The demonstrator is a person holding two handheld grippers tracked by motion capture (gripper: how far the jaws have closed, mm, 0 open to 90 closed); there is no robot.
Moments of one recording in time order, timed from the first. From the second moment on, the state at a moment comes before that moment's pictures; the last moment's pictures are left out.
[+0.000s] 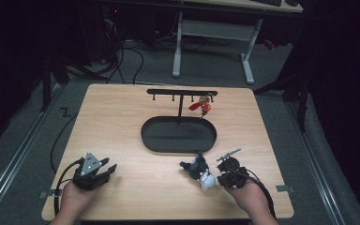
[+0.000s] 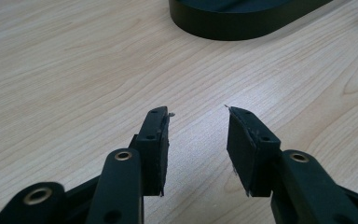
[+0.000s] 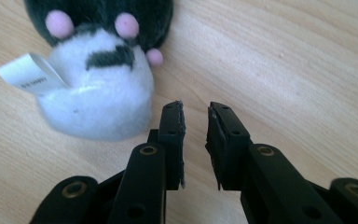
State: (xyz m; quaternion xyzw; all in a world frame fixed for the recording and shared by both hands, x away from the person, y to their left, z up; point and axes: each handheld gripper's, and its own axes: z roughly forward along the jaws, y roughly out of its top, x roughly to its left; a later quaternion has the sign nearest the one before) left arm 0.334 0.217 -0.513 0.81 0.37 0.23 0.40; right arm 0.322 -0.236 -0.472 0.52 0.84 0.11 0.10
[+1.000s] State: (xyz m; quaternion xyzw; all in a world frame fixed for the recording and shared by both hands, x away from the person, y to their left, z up) left arm 0.337 0.215 -0.516 0.82 0.36 0.21 0.39; right arm 0.332 -0.223 -0.448 0.52 0.85 0.05 0.05
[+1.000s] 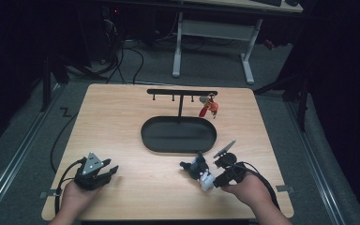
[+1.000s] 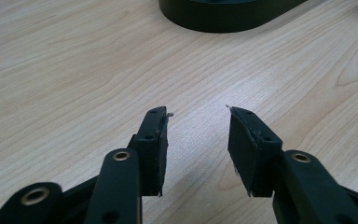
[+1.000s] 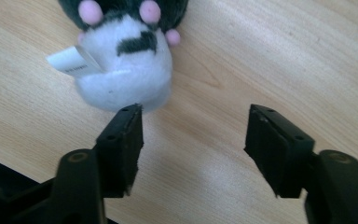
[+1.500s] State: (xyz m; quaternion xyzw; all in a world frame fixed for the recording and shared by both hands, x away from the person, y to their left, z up) left arm 0.338 0.213 -0.516 0.82 0.35 0.20 0.39; right arm 0.334 -0.201 -0.435 0.51 0.86 0.07 0.03
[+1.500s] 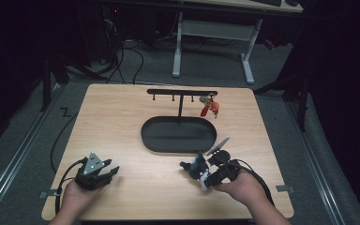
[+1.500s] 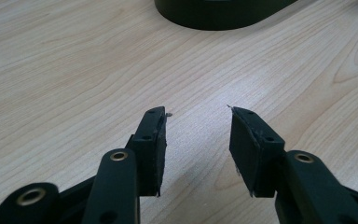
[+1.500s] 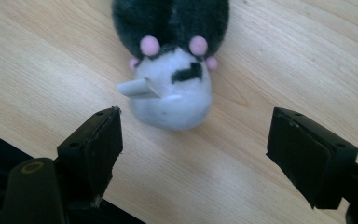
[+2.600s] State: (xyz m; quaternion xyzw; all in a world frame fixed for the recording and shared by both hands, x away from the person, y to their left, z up) left arm 0.340 0.212 -0.517 0.83 0.34 0.20 0.39; right arm 0.345 -0.178 -0.485 0.49 0.87 0.06 0.04
